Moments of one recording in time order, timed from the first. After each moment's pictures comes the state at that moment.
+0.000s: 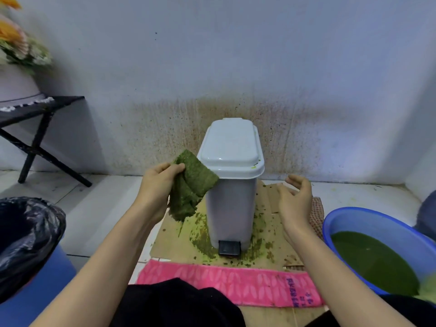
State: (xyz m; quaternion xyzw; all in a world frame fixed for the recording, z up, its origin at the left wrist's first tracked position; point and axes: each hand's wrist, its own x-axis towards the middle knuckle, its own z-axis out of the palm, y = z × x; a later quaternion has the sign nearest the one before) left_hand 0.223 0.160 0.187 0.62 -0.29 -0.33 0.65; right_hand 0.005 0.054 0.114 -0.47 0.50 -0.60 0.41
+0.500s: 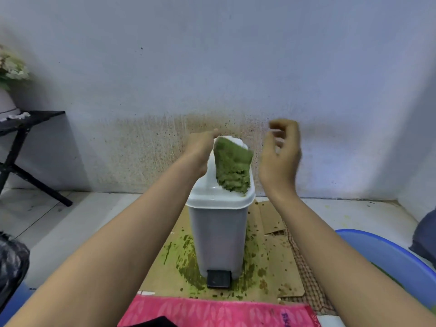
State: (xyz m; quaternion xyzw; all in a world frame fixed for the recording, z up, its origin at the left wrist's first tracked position) left_hand 0.185 0.000 0.261 0.61 -0.33 -0.39 0.61; right_hand 0.041 0.001 0.232 -0.59 0.35 -0.70 0.21
